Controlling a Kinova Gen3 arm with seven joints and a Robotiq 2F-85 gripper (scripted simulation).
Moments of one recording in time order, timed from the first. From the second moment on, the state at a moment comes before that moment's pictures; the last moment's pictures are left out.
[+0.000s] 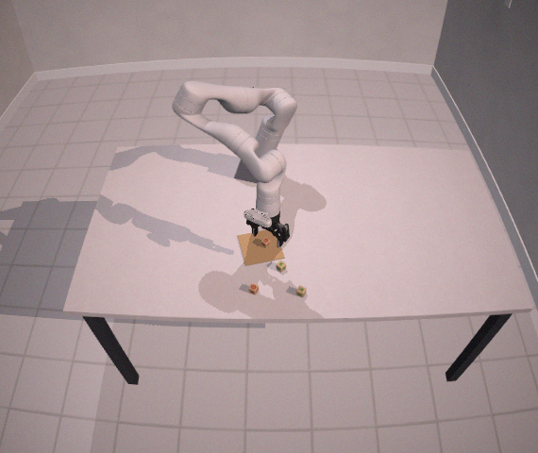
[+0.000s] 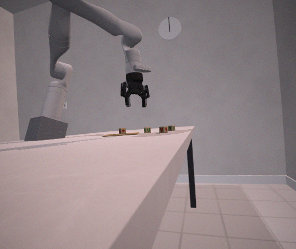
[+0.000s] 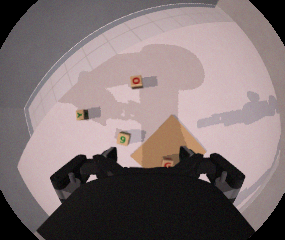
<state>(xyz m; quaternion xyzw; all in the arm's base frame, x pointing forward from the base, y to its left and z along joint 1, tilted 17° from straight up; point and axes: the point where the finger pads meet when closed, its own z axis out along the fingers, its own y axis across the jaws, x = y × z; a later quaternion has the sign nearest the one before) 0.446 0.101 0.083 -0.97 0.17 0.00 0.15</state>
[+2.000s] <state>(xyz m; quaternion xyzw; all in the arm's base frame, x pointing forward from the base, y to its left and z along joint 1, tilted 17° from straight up) 0.520 0.101 0.077 -0.97 0.18 0.01 0.15</state>
